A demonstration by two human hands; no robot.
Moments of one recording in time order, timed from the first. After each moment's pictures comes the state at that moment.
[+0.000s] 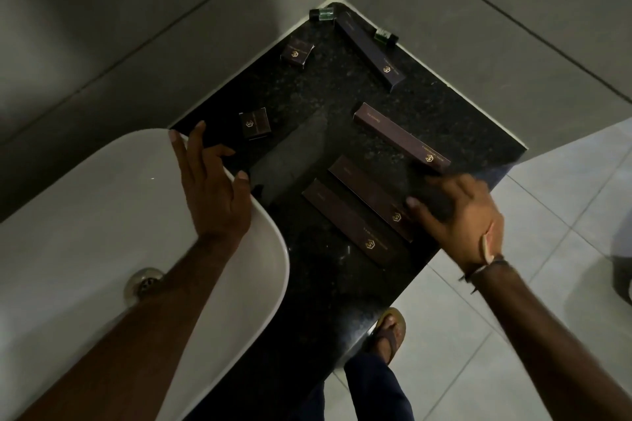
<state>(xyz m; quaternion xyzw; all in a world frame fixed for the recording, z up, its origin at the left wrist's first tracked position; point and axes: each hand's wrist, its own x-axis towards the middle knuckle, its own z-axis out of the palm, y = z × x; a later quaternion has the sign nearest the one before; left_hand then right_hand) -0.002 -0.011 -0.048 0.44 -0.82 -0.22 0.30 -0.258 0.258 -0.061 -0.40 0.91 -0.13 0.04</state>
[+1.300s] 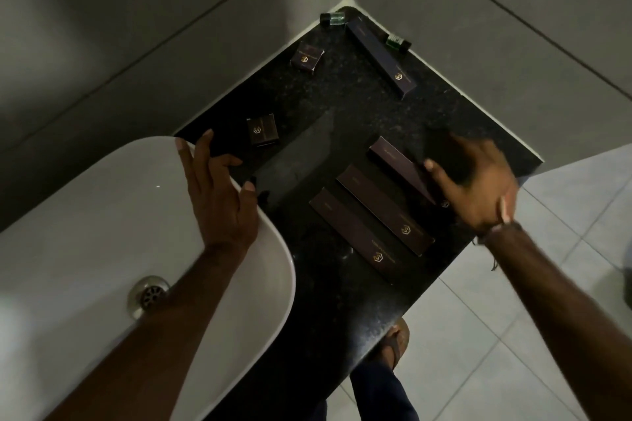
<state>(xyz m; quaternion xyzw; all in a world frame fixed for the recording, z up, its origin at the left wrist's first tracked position) -0.001 -0.014 -0.058 0.44 -0.81 -0.23 0.32 -0.310 0.207 -0.053 -0.34 0.92 -0.19 0.08</state>
